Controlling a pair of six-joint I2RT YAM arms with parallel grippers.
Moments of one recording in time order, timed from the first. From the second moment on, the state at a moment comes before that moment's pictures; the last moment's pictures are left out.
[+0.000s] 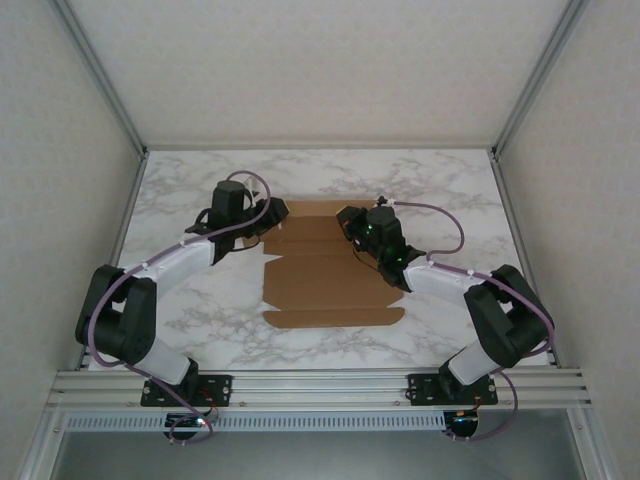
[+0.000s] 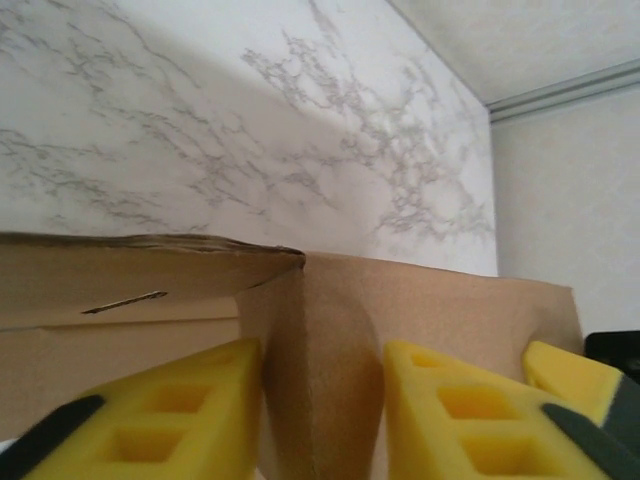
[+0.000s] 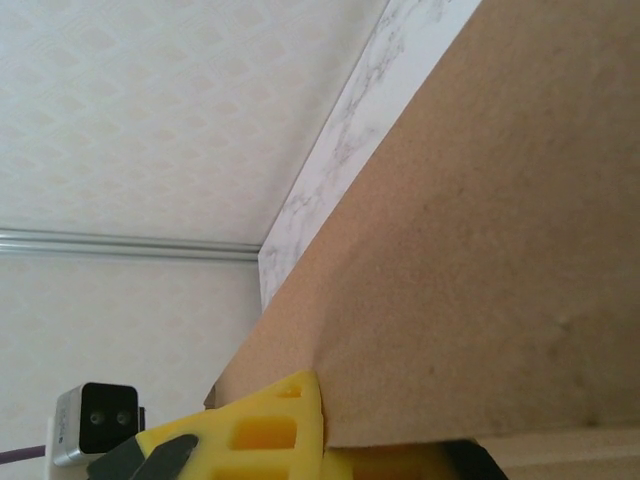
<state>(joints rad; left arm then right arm) -0.31 1.54 0.91 0.09 0.37 -0.88 0.64 1.54 0.76 0.48 0.02 1.33</state>
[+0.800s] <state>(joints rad) -0.25 1.32 0.76 -0.02 0.19 -0.86 0.62 1.53 0.77 0.44 0.00 1.31</state>
